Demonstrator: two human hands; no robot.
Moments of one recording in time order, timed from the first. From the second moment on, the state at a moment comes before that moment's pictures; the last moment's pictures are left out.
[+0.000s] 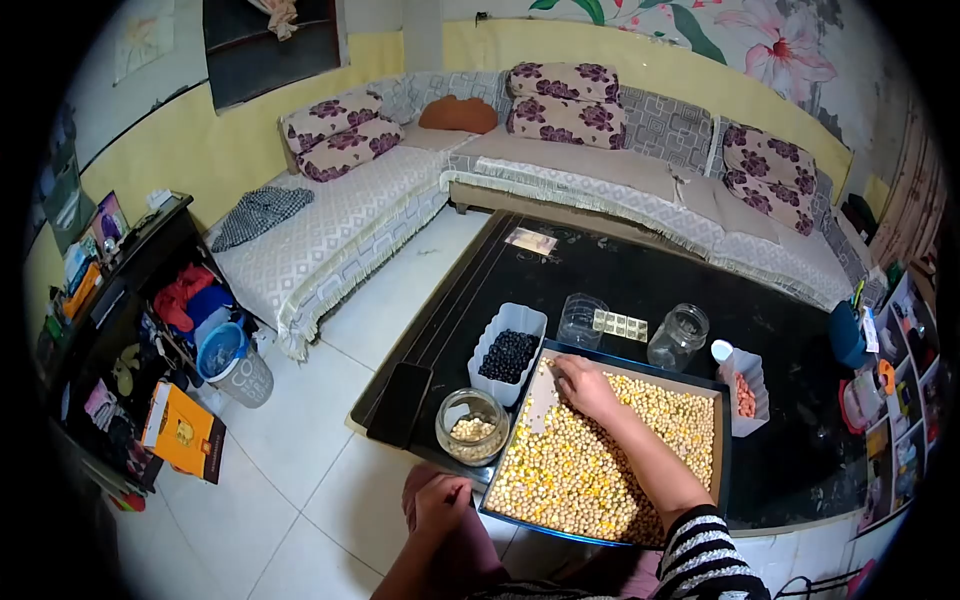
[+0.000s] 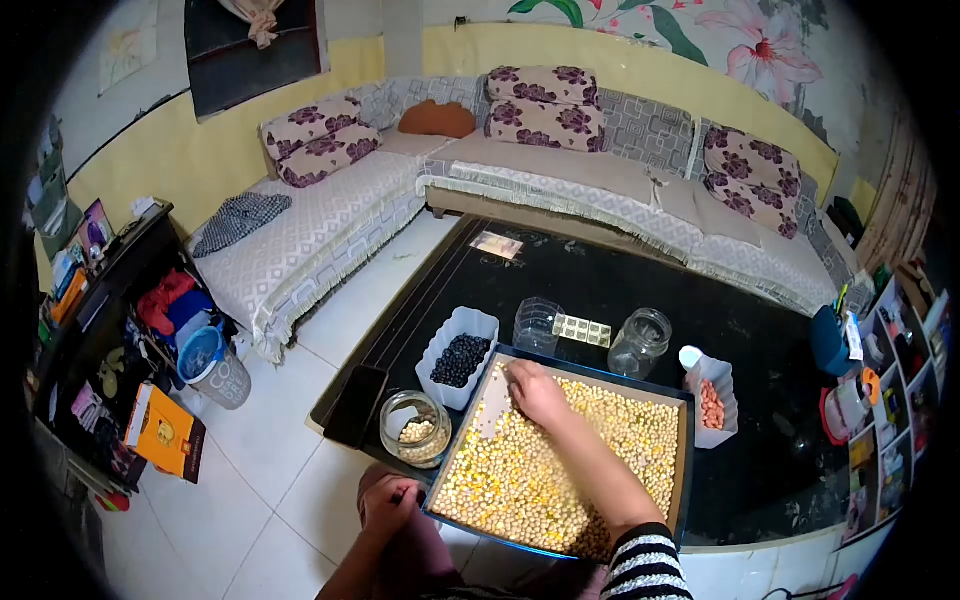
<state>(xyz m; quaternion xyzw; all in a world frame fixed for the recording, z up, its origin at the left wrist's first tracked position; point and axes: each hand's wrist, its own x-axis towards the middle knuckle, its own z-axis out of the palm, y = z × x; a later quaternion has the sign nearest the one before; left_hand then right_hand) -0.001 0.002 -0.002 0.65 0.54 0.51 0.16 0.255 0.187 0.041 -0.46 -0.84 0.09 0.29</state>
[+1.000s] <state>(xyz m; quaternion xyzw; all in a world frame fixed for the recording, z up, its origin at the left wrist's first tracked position) -0.001 0.000 0.004 0.64 0.54 0.51 0.18 0.251 0.190 0.035 -0.45 -0.84 0.16 0.25</state>
